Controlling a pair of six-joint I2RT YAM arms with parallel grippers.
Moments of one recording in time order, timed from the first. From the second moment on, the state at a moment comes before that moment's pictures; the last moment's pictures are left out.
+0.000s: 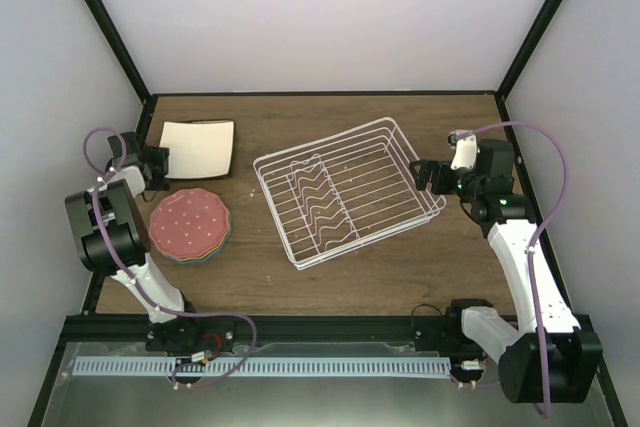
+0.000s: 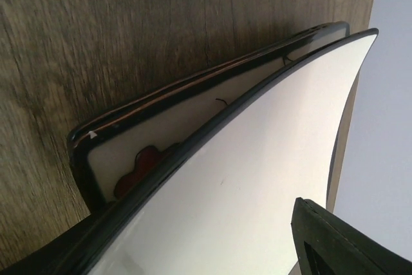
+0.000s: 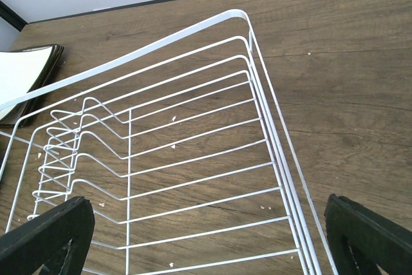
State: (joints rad) left arm 0.38 1.78 1.04 -0.12 0.28 -1.20; right arm 0.00 1.00 0.87 -0.47 -0.39 0.12
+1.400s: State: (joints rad) left arm 0.38 1.74 1.15 -0.43 0.20 -1.10; right arm 0.00 1.00 0.87 -0.47 -0.39 0.13
